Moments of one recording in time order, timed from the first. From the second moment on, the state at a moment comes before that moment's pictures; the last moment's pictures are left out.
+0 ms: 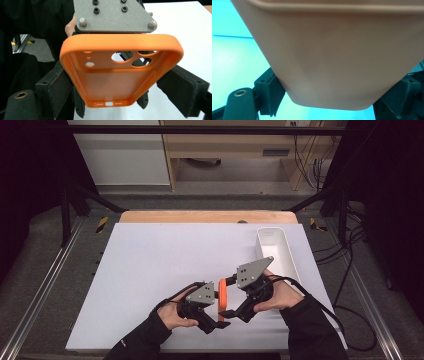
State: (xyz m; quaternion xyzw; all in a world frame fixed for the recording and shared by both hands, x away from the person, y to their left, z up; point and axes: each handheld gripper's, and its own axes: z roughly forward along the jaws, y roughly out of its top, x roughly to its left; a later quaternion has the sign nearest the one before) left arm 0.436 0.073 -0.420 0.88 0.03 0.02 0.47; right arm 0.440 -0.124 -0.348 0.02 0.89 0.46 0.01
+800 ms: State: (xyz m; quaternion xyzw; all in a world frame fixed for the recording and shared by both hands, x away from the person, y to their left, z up) left arm 0.437 0.074 -0.423 0.88 0.04 0.01 0.48; right arm 0.444 -0.123 -0.350 0.02 0.89 0.46 0.00
